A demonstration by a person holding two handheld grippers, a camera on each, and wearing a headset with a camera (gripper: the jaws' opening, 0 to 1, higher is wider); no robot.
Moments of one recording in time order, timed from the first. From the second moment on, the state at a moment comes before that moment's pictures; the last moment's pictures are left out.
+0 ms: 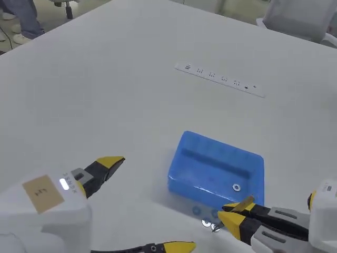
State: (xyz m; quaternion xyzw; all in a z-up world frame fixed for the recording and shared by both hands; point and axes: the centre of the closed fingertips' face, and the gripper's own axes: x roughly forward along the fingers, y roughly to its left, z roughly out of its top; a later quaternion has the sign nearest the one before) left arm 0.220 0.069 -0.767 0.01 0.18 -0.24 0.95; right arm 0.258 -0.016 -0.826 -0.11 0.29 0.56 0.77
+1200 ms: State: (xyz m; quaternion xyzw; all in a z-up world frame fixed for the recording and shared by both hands) left arm 0.219 0.068 -0.767 0.01 0.18 -0.24 0.95; right arm 0.265 -0.008 -0.765 -0.03 0.23 0.57 0.79
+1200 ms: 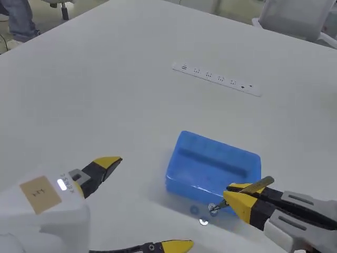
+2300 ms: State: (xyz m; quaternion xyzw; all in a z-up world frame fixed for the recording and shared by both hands) left arm 0.219 0.070 -0.768 0.01 0.18 -0.24 0.95; right arm 0.347 -0.026 -0.780 0.03 0.28 0.47 0.84
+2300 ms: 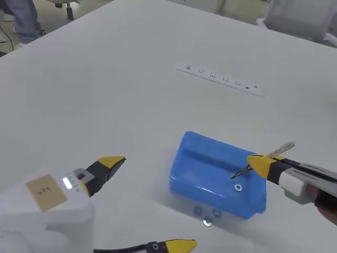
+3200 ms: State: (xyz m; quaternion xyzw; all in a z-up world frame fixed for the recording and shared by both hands) left arm 0.219 0.070 -0.769 0.01 0.19 -0.24 0.95; right arm 0.354 -0.017 -0.816 -0.05 0.31 0.48 0.82
